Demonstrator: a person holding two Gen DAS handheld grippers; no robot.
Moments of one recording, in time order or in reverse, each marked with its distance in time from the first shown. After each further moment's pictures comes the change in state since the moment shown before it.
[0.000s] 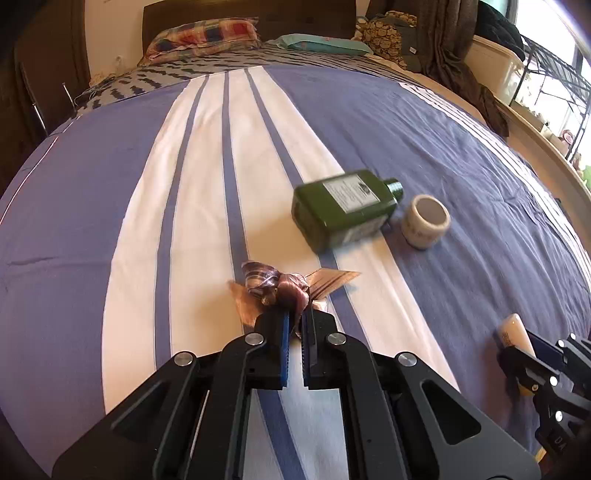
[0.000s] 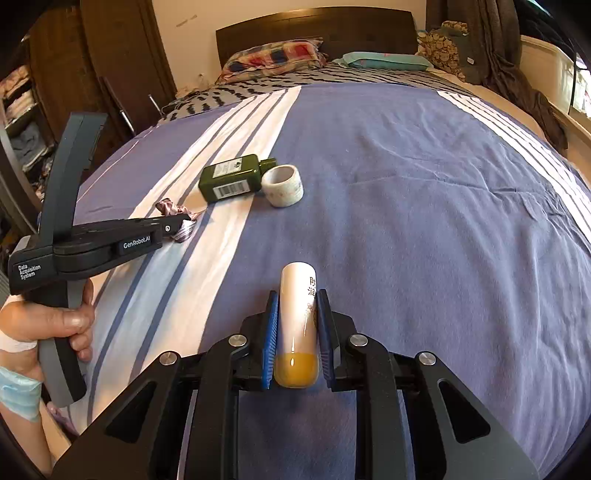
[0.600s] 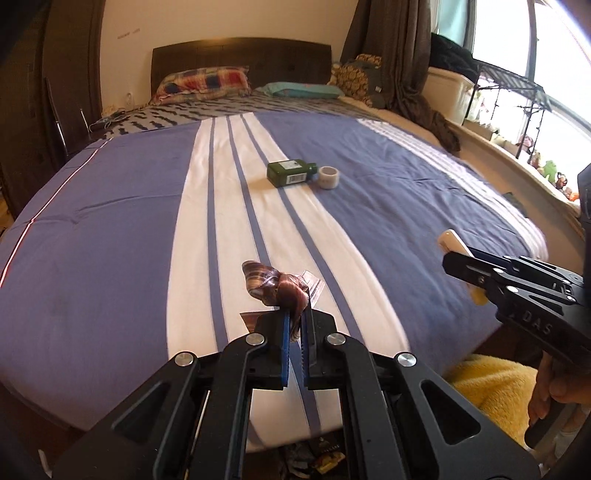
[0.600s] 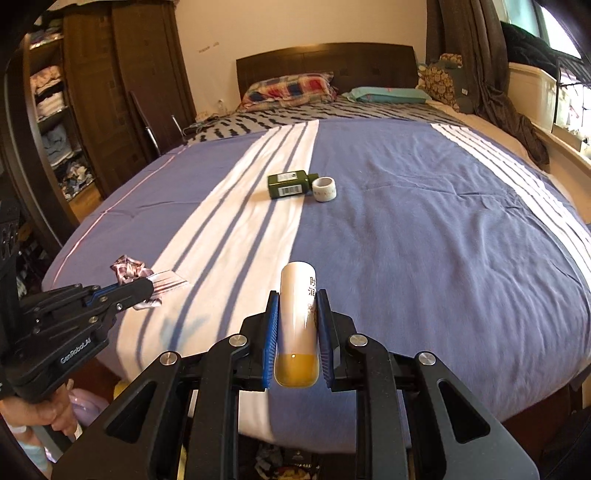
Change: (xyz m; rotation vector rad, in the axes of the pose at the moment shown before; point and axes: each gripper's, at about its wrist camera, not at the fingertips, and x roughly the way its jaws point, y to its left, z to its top) left arm -0.189 -0.030 -0.154 0.021 -0.196 -0.047; right arm -0.121 0.049 -0.074 -0.034 -0.137 0.011
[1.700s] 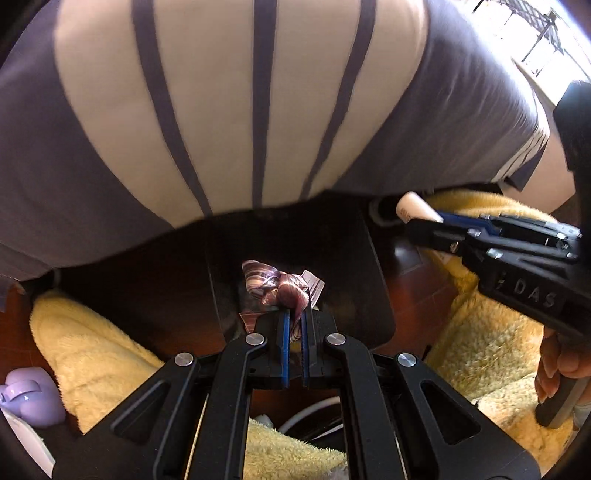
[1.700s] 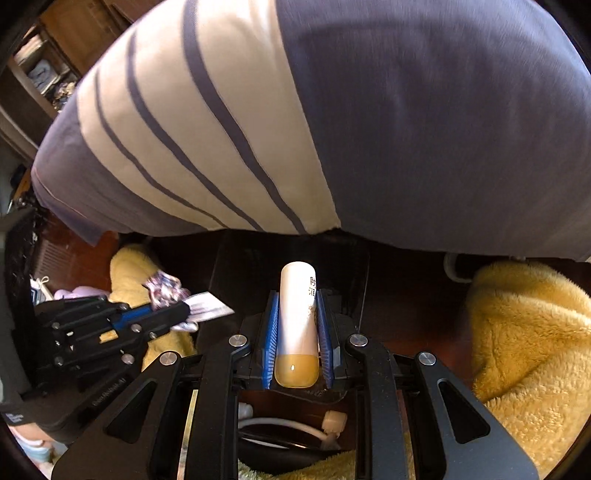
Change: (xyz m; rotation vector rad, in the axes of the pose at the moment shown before) left arm 0.084 -0.022 -0.232 -0.045 0.503 -0.116; right arm 0.068 0.009 -0.206 0.061 0.489 0.055
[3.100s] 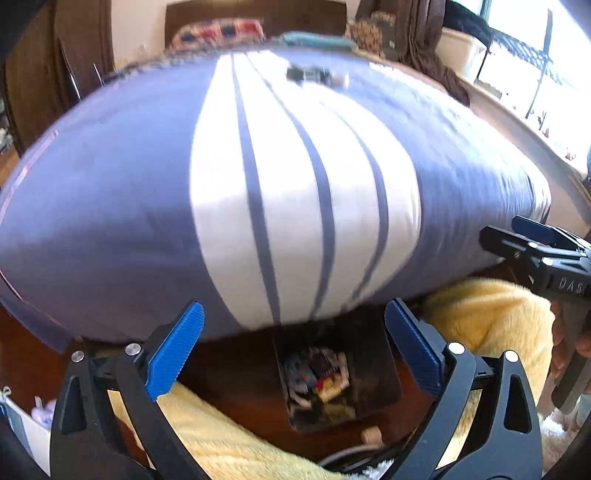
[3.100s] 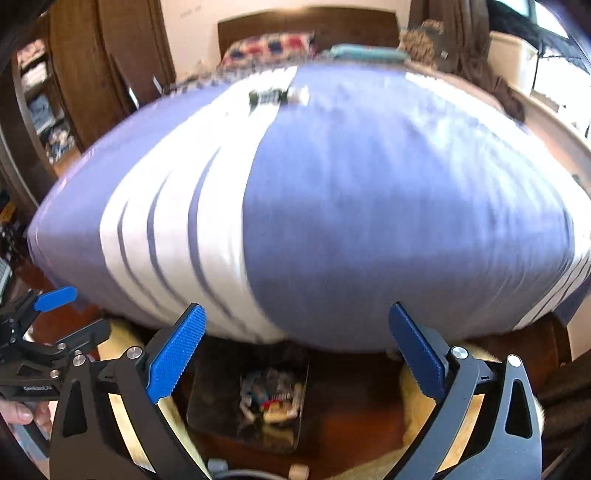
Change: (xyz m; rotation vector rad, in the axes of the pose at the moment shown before) left arm -0.147 0.014 0.056 -0.013 -0.341 0.163; right arm -0.138 -0.012 0.057 -0.009 -0.357 -0.147
